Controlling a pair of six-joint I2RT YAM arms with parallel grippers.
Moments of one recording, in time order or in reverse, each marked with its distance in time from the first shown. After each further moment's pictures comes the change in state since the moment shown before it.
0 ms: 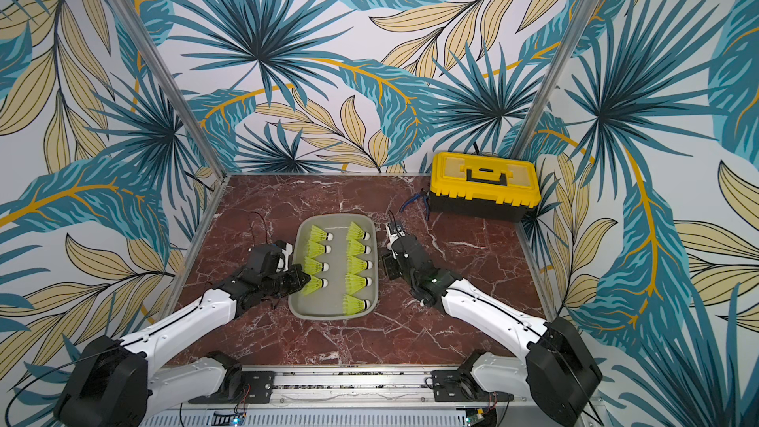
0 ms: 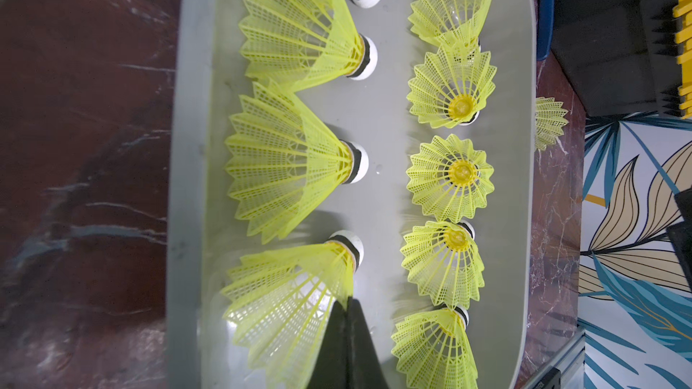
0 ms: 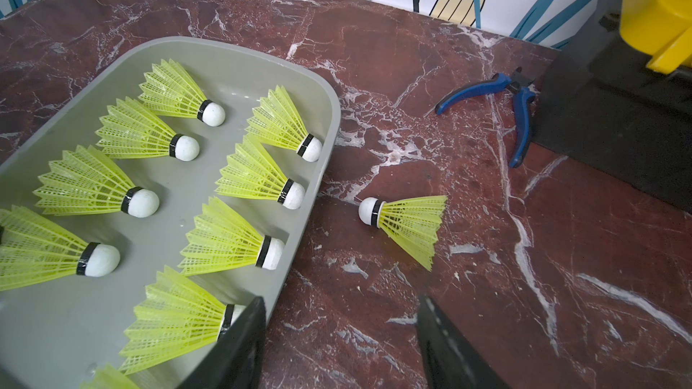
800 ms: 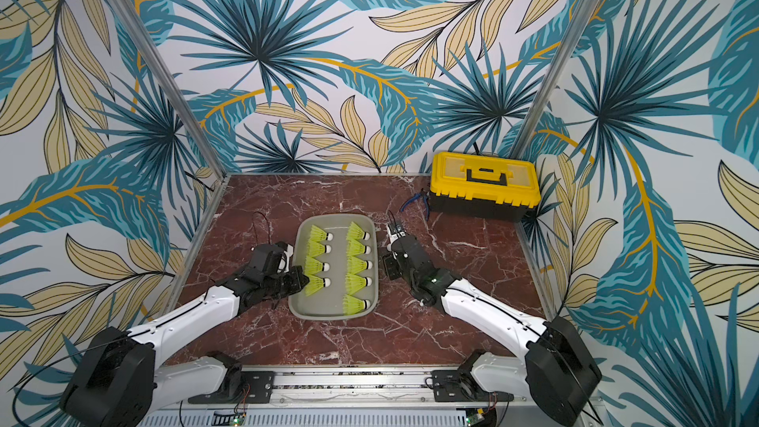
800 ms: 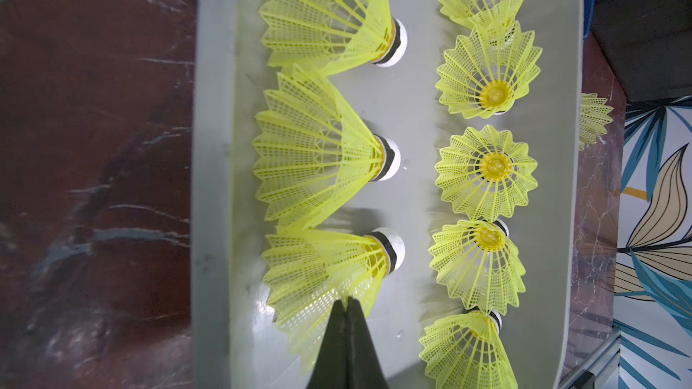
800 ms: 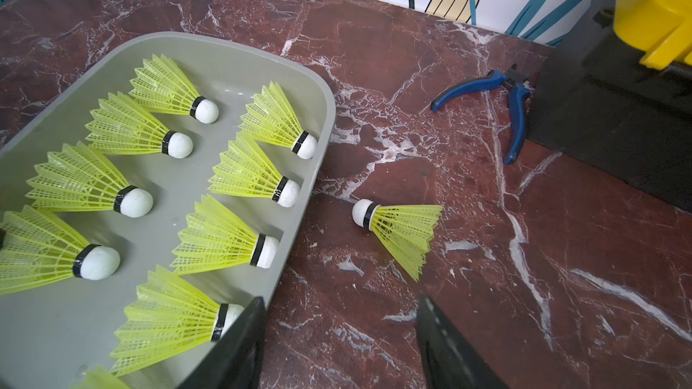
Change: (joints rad) left arm 0.006 0.046 0.003 -0.018 -0.016 0.055; right arm 0.000 0.005 0.000 -0.003 0.014 0.000
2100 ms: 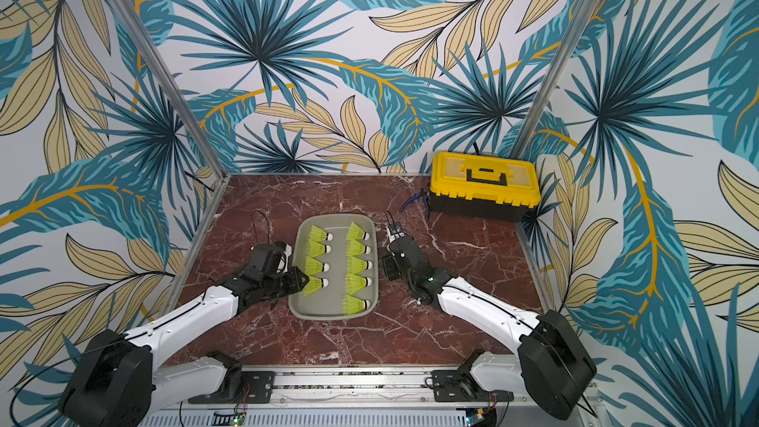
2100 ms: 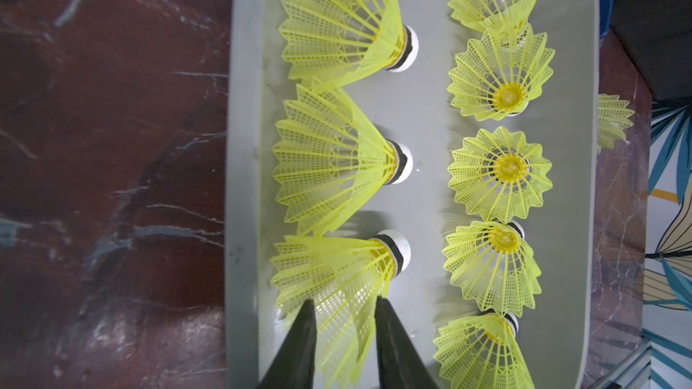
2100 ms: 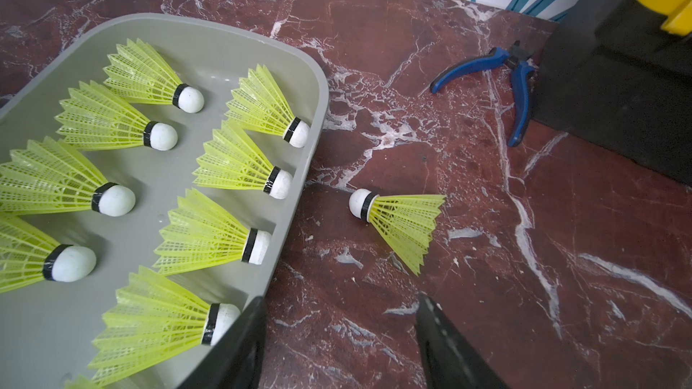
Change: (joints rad) left arm 0.000 -0.021 0.016 -0.046 -0.040 0.024; right arm 0.000 0.048 0.000 -0.001 0.016 0.047
